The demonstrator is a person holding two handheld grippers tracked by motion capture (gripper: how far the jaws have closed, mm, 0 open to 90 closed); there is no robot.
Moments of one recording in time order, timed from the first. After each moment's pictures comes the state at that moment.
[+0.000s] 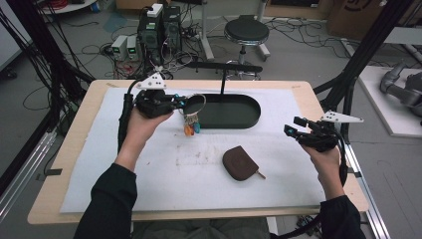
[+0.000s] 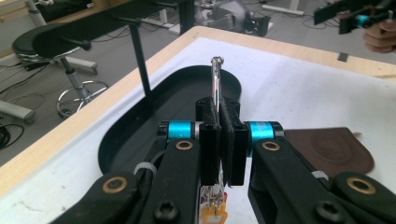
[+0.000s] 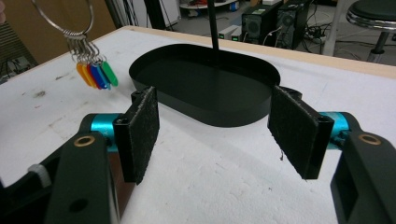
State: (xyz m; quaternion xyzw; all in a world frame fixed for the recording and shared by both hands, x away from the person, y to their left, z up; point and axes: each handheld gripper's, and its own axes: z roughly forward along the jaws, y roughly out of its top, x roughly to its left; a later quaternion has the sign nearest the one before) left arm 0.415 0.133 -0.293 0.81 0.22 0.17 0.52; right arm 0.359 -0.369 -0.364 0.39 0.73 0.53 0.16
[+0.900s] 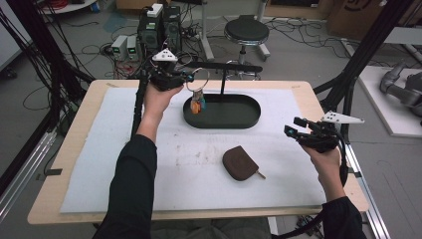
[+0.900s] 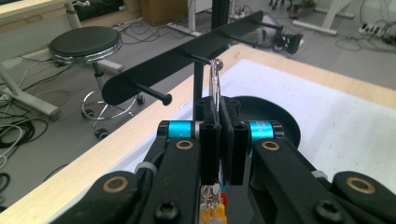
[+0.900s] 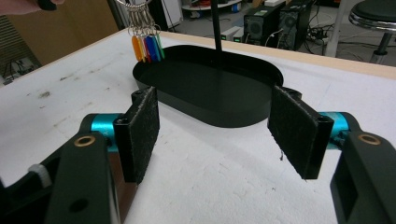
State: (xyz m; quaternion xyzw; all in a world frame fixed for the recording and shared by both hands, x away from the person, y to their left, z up) left arm 0.495 0.115 -0.288 0.78 0.28 0.19 0.53; right arm 0.356 -0.370 -0.363 0.39 0.73 0.54 0.16
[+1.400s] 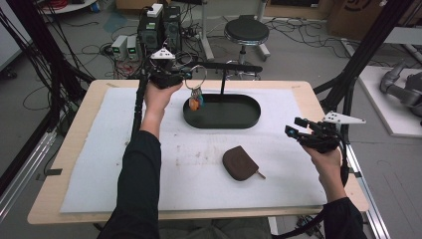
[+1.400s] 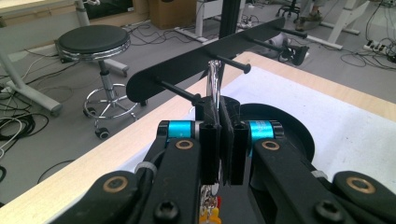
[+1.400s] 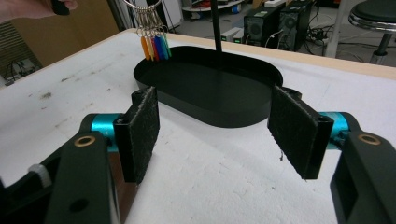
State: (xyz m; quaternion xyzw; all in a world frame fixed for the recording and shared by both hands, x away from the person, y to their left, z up) left arm 0.510 0.121 -0.299 0.76 0.31 0.18 0.54; right arm 0.355 -0.371 -0.362 0.39 0.73 0.54 0.16
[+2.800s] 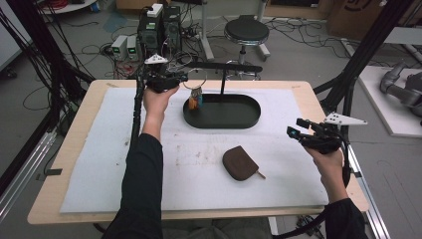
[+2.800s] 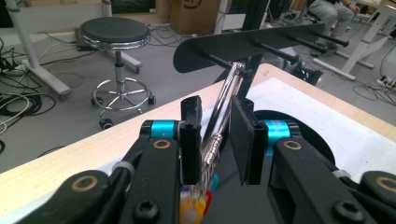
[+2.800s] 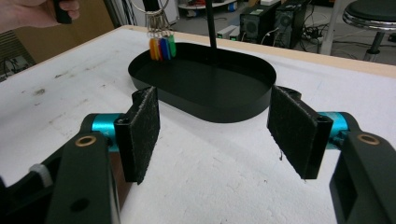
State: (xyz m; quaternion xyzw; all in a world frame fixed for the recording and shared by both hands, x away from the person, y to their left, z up) left arm 0.516 0.137 -0.325 0.72 0.37 0.18 0.56; right arm 0.353 -0.376 -0.364 0.39 0.73 0.53 0.17
